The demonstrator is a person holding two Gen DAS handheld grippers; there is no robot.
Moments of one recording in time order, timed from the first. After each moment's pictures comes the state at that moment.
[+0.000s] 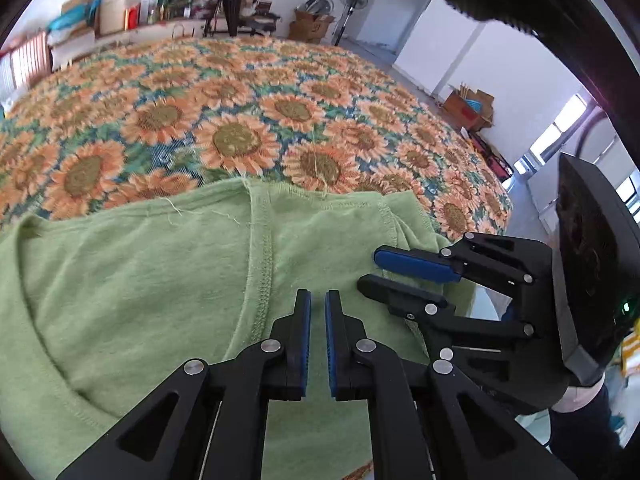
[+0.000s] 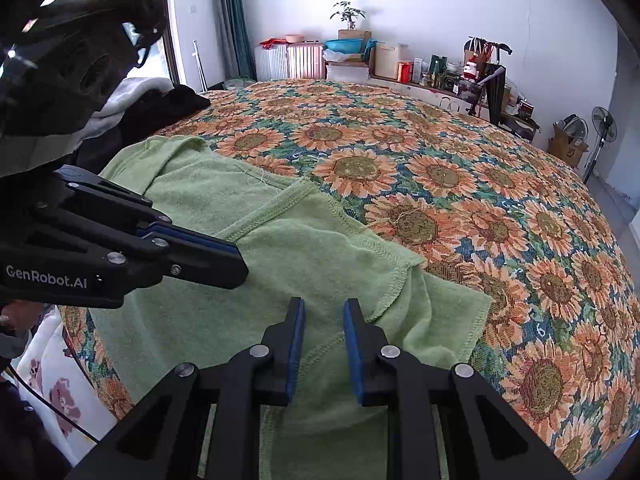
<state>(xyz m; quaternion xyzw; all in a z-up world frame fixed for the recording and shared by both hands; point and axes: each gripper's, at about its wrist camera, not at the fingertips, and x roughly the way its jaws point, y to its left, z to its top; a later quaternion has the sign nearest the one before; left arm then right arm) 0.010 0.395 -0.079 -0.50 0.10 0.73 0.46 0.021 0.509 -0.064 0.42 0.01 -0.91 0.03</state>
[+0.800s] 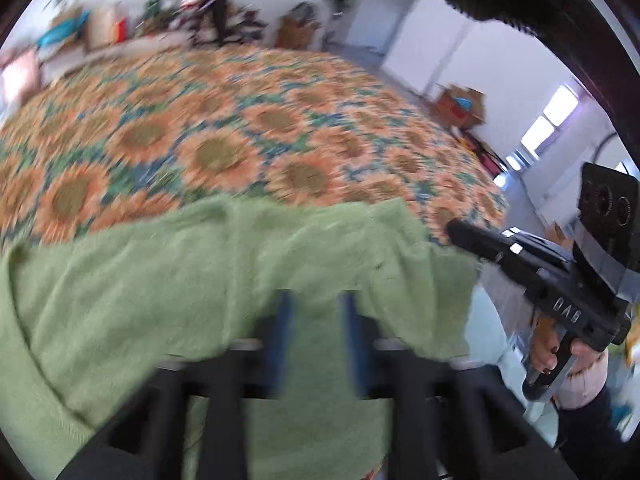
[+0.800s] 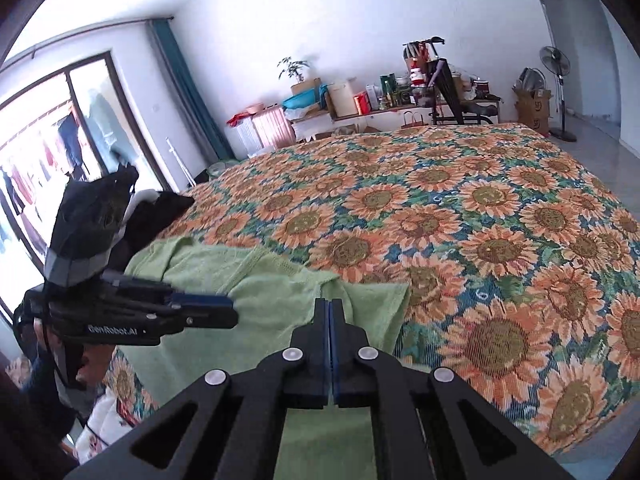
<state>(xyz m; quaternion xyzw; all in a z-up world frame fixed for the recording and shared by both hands) 0.016 0.402 -0.068 -0.45 0.12 0.73 0.50 0.072 0.570 -0.040 0.33 -0.14 -0.93 0.01</state>
